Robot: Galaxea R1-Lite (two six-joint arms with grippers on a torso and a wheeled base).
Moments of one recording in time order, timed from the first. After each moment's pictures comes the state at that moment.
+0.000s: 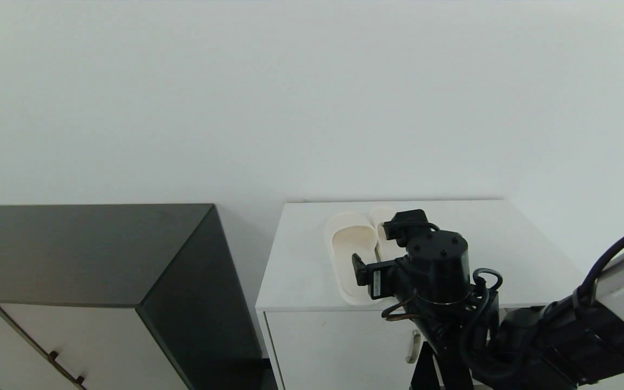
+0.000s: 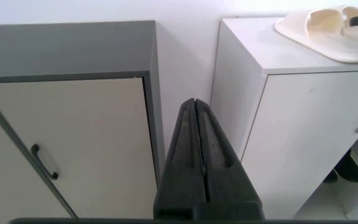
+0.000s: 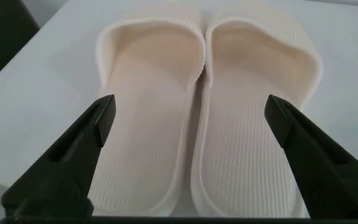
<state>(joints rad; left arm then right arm) 0.00 0.00 0.00 0.00 -0.02 0.01 0.84 1.98 -0.83 -0.92 -0.58 0.17</state>
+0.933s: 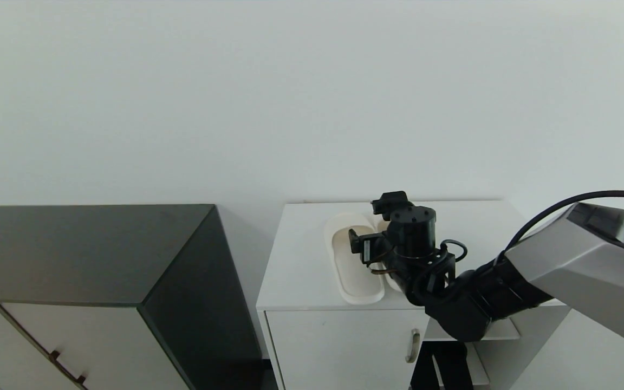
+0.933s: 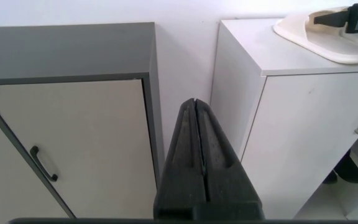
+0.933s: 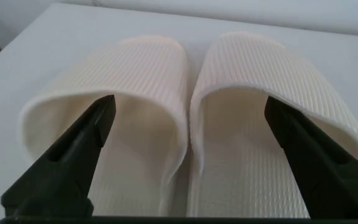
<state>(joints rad) 0.00 0.00 0.00 0.00 -0.02 0.01 0.69 2.20 -1.15 -0.90 -0.48 0.11</state>
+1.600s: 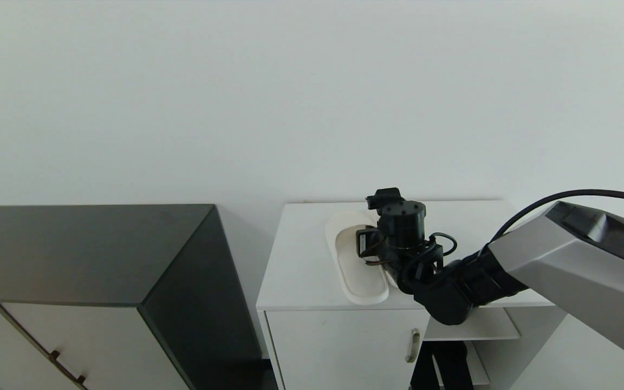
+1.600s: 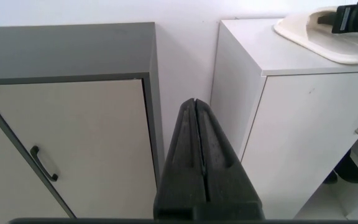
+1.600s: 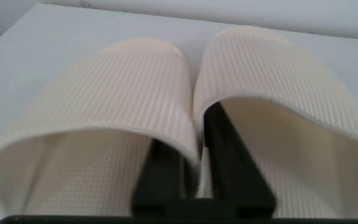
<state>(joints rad) 0.00 0.00 0.00 0.00 -0.02 0.01 0.67 2.26 -1.27 -0.82 -0.47 0.10</state>
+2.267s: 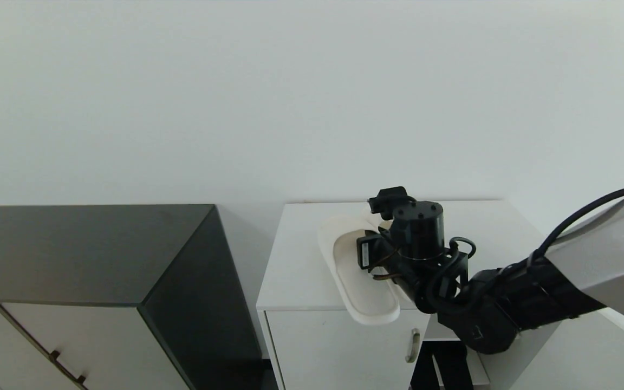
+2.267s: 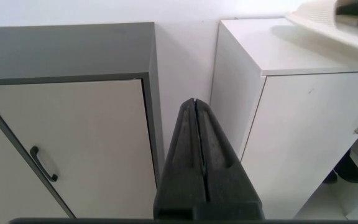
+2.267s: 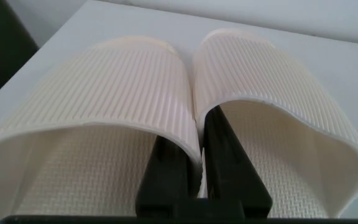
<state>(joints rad) 0.00 0.00 0.00 0.00 -0.02 0.01 0.76 2.07 -1.06 -0.82 -0.48 0.10</state>
